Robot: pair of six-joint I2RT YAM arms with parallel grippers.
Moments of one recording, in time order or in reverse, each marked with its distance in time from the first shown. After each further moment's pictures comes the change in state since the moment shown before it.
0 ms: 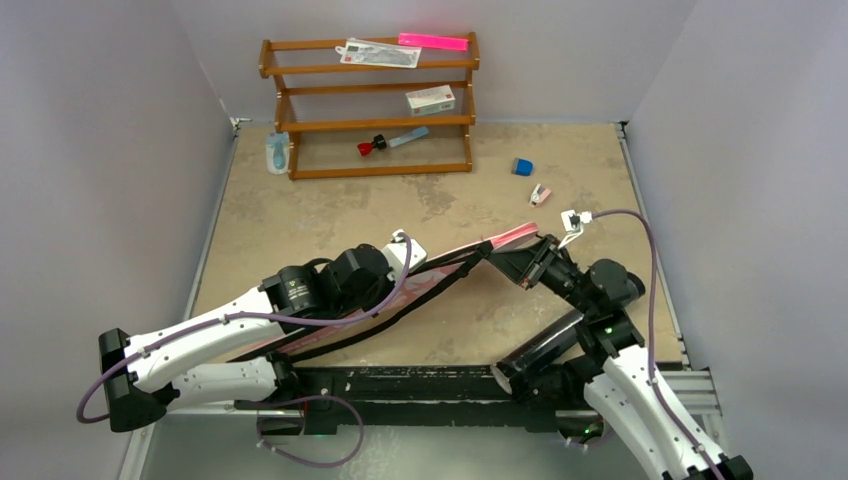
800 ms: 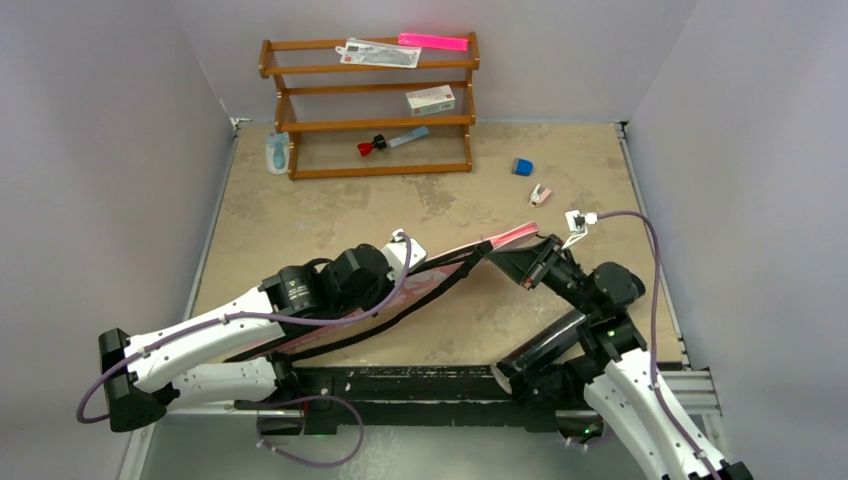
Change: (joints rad) left arm 0.000 0.000 0.000 0.000 -0.009 0.000; right arm 0.000 -0.024 0.006 0.001 0.005 0.016
